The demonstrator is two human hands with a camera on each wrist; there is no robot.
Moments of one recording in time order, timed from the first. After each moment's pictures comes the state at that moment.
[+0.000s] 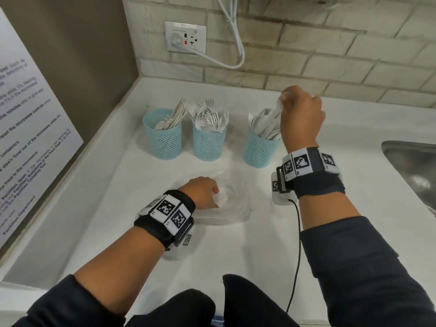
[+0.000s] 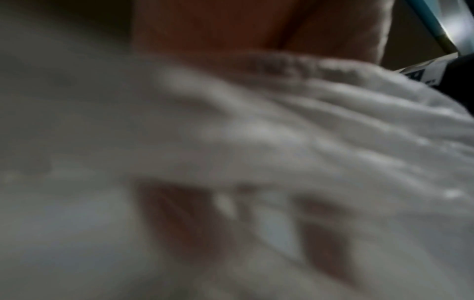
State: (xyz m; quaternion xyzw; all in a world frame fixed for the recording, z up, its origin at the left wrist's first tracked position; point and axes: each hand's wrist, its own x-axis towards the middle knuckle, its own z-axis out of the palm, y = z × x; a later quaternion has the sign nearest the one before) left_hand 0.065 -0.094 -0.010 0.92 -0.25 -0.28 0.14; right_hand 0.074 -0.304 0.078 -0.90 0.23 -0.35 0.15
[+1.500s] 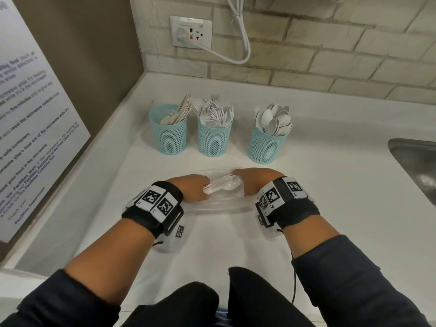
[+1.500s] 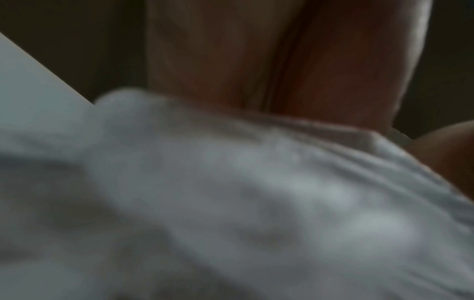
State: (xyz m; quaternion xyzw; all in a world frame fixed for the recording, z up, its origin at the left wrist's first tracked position) left_hand 0.073 -0.071 -0.002 0.90 -0.32 -0.30 0.08; right_hand 0.047 -0.238 -0.003 -0.96 0.03 0.29 0.04
